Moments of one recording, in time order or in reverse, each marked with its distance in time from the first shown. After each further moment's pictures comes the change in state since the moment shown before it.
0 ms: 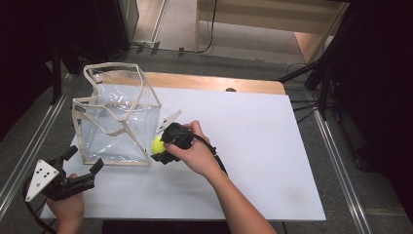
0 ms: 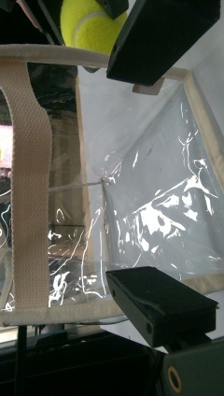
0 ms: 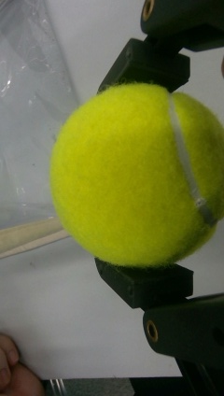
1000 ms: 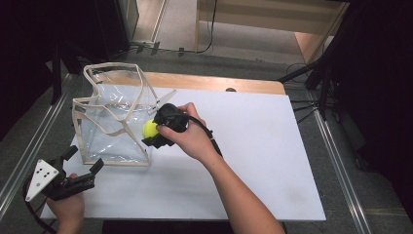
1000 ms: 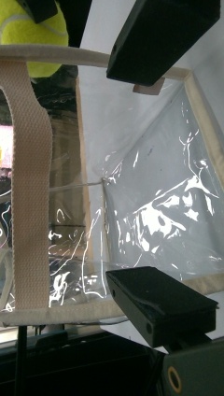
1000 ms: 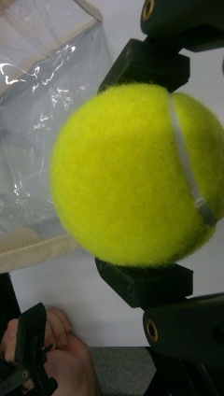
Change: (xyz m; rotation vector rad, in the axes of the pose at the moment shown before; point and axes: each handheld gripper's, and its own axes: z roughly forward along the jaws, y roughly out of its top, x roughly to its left) left arm 0.000 0.000 0.000 -0.003 -0.001 -0.004; right arm -0.007 0.048 -0.032 -0.063 0.015 -0.033
